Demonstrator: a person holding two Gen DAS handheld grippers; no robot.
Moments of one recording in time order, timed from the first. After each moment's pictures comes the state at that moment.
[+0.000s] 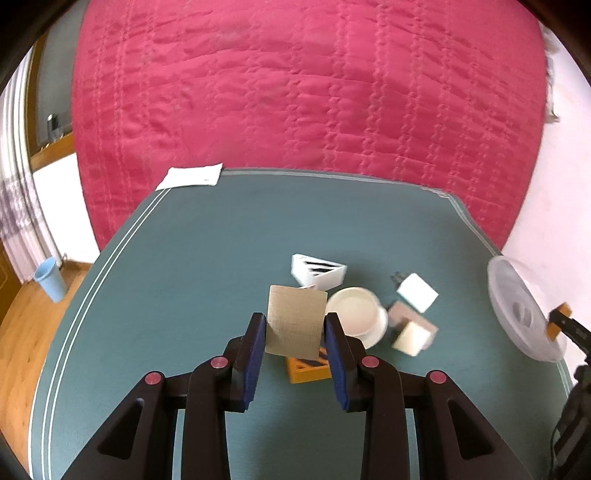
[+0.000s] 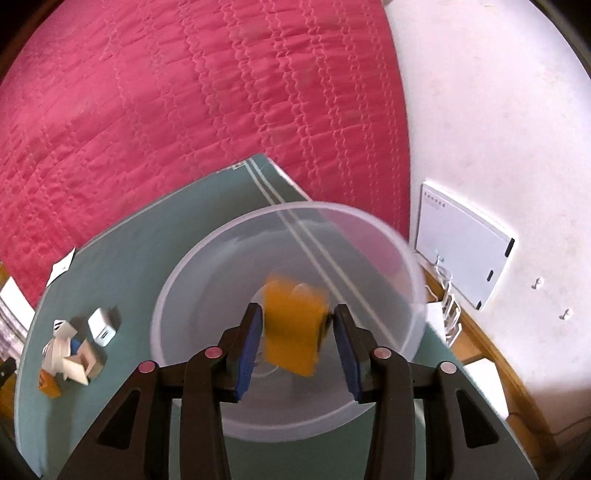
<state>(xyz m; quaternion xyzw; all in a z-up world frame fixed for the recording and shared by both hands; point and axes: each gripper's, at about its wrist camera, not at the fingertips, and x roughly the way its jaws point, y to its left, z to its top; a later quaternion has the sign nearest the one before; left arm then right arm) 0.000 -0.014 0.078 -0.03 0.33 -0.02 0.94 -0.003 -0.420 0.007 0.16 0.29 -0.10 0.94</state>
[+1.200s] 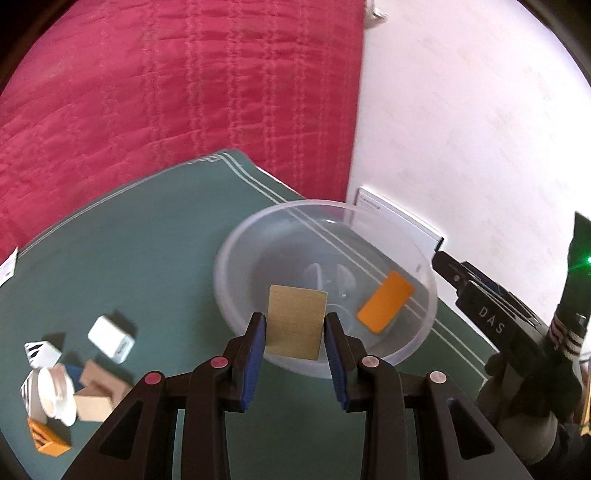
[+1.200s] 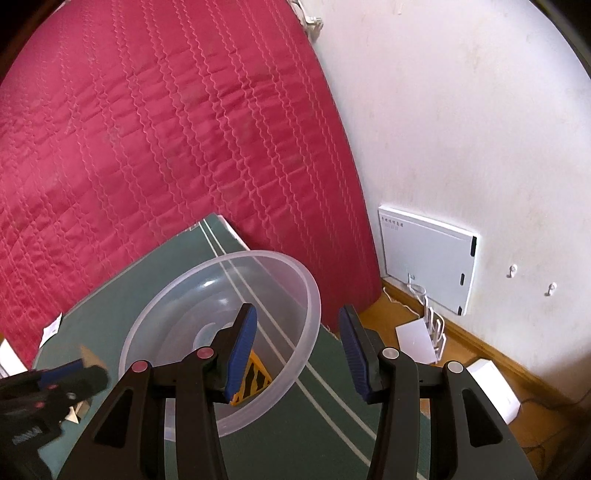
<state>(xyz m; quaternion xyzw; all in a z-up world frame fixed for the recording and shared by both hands) 0.027 -0.265 0.070 0.11 0.36 -0.29 0.88 -0.051 -0.466 -0.004 0.22 0.18 -0.17 0.94</state>
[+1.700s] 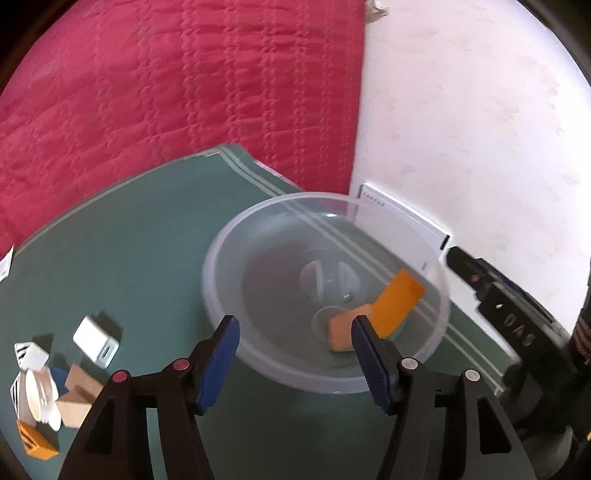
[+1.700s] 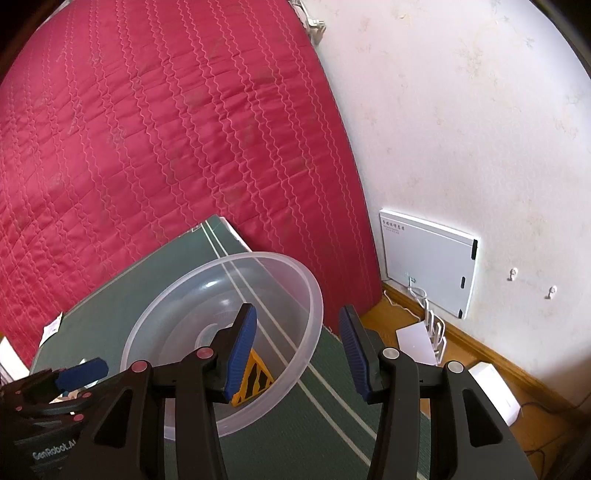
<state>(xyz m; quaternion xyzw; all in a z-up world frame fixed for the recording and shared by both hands) 0.037 -0.271 0.052 0.10 0.36 -0.28 0.89 -0.052 -0.463 -0.003 0.22 0.18 -0.17 0.94</state>
